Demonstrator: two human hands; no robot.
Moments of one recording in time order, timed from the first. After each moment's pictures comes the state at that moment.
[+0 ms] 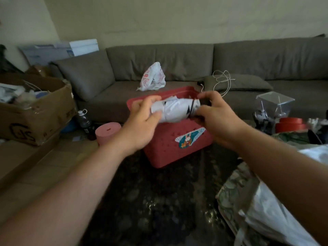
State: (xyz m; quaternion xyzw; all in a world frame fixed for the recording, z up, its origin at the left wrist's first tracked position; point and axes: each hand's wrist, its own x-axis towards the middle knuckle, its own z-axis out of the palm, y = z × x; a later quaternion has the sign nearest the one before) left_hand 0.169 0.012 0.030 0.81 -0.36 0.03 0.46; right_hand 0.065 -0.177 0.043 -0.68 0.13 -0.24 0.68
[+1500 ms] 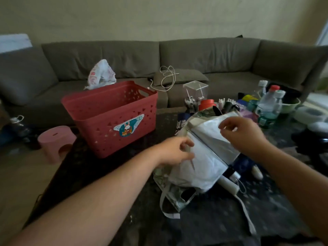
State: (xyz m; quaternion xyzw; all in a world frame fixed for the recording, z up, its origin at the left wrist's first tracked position) left_hand -0.010 -0.159 -0.051 0.77 -0.50 -0.29 0.26; right_hand -0.200 -0.312 -0.010 -0.85 0.37 -0.26 0.28
